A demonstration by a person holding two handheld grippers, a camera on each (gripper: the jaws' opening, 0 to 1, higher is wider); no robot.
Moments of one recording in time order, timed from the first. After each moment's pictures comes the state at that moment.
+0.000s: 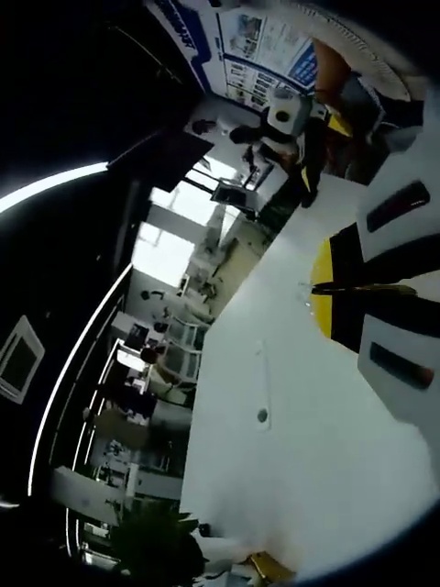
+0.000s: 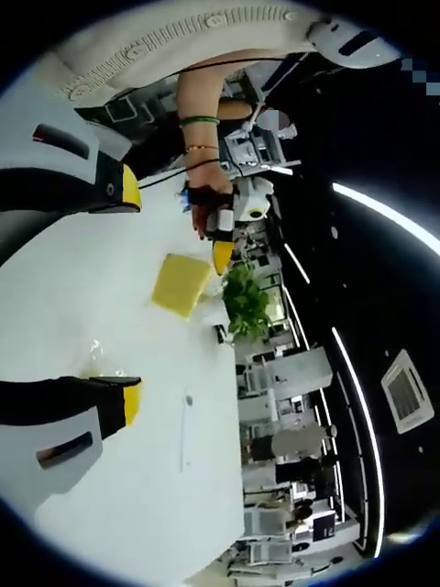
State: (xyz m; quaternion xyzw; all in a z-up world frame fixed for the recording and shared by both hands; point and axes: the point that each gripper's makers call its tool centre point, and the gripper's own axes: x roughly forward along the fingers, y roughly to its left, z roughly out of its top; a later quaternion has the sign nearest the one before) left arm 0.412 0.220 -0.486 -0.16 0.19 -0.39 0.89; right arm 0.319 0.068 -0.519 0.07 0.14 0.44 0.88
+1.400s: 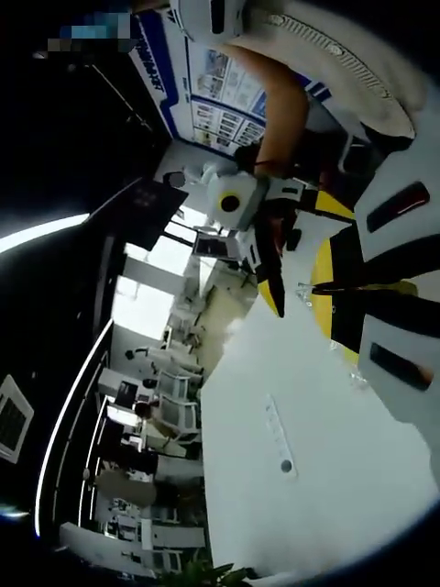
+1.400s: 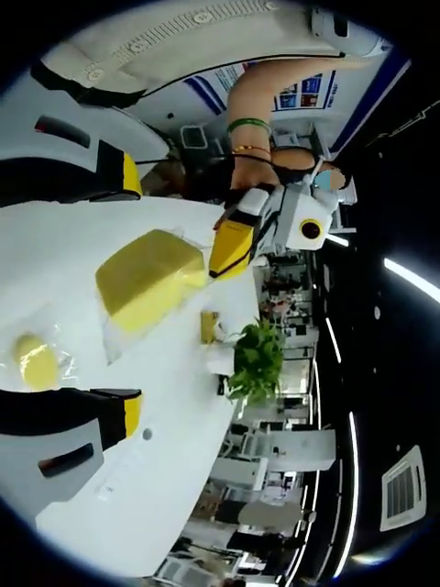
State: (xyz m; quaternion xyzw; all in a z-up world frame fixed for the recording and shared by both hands) left arm 0.390 0.163 -0.440 -0.10 0.19 -0.50 0.83; right arm 0.386 0.134 -0.482 -0.08 0.15 0.59 0.79
